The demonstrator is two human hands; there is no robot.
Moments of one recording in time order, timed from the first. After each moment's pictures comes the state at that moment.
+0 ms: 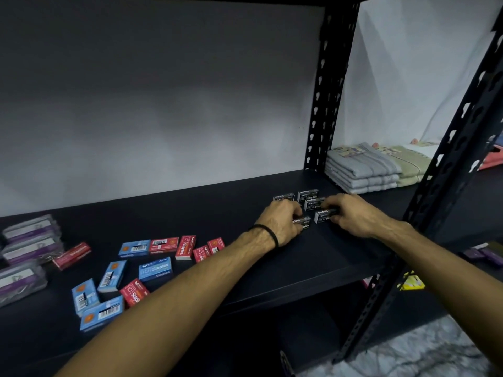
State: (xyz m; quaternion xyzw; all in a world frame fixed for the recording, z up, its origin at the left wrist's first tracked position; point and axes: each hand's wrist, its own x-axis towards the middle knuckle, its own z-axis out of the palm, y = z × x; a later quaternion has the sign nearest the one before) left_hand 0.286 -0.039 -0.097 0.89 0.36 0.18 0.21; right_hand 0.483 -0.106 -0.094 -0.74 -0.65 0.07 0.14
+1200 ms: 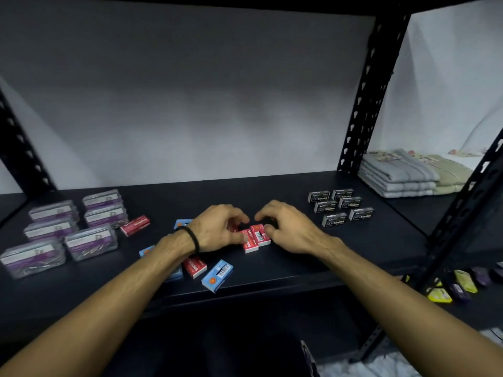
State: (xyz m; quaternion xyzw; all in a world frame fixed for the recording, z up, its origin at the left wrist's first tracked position) left_hand 0.080 -0.017 -0.093 0.90 0.39 0.11 0.18; right_hand 0.279 -0.079 -0.102 -0.62 -0.76 0.08 0.19
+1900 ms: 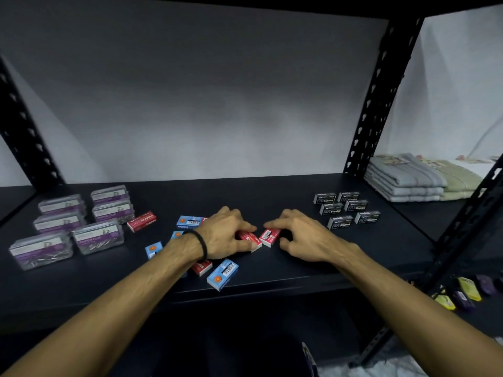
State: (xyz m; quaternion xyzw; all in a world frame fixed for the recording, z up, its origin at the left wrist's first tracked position) left_hand 0.079 -0.024 -0.102 0.92 0.39 0.02 0.09; right_hand 0.297 -0.085 -0.112 -0.61 -0.78 0.07 0.11
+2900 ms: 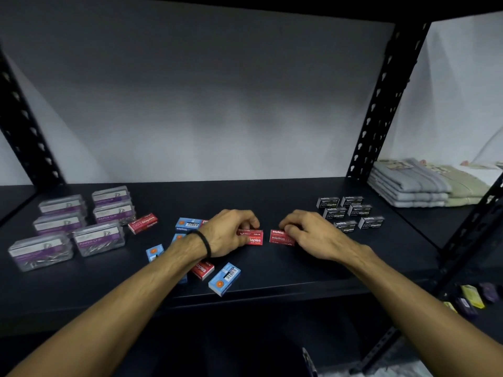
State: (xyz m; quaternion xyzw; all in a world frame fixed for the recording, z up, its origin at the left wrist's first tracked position) left_hand 0.081 -0.020 -0.097 0.89 0.38 0.12 0.21; right_hand 0.307 -0.081 -0.101 -0.64 -0.74 0.12 0.17
